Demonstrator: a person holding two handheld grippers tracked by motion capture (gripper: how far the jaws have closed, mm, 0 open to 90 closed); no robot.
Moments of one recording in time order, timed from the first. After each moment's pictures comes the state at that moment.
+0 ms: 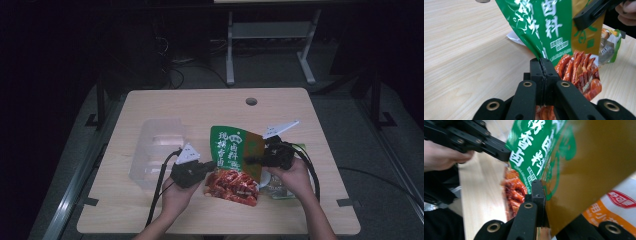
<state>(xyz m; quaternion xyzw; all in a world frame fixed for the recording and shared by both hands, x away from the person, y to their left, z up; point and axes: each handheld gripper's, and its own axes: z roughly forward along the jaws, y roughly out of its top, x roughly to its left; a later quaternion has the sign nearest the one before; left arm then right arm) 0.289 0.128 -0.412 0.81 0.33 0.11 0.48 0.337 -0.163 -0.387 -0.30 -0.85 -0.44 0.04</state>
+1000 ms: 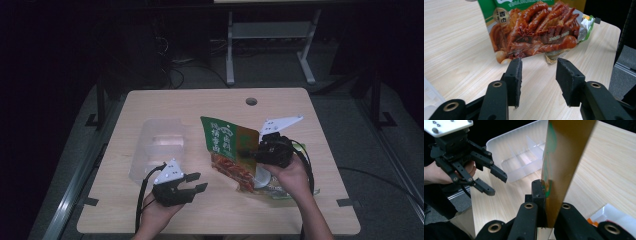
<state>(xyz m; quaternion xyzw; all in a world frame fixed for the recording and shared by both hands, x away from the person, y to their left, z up) 0.246 0.168 -0.406 0.82 0.28 0.09 0.49 0.312 -0.142 -0.333 -0.27 -0.84 -0.48 -0.03</state>
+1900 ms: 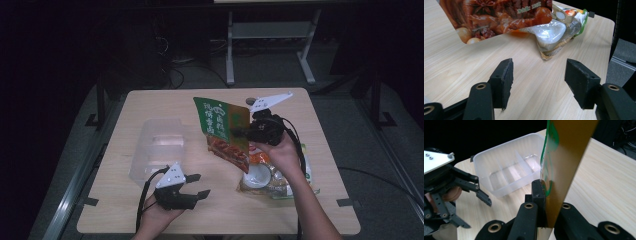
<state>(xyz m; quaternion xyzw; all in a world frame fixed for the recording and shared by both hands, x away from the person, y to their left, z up) 0.244 0.166 -0.413 0.83 0.25 0.09 0.48 0.350 -0.123 -0.302 -0.26 -0.84 -0.47 -0.06</state>
